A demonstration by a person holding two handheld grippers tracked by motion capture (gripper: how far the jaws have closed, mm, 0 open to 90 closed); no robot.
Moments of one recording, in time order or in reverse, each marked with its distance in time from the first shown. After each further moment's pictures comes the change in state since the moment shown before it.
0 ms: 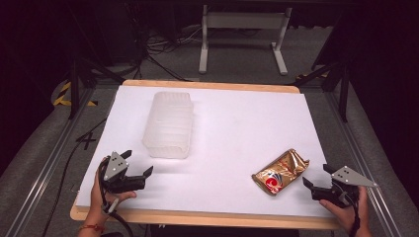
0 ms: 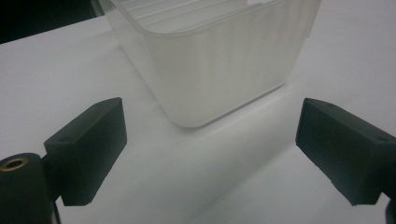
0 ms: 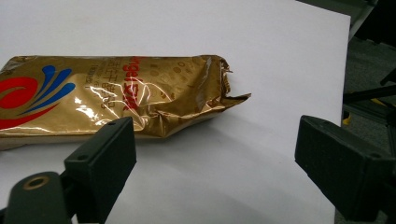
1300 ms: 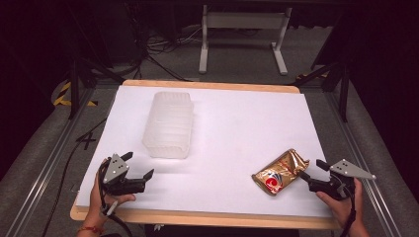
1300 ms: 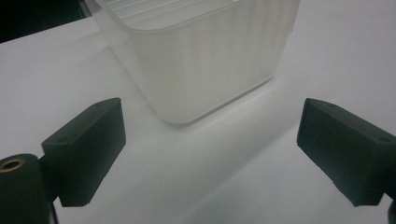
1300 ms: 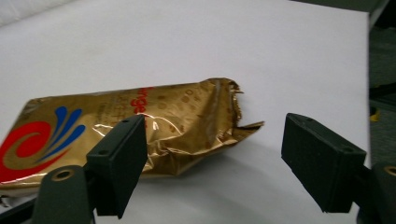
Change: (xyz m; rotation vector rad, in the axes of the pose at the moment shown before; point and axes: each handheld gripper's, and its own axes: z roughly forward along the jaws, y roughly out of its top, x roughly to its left) left arm -0.002 -0.002 -0.001 0.009 -0.034 0.026; right arm -0.002 0.013 0.013 -0.030 0.061 0.105
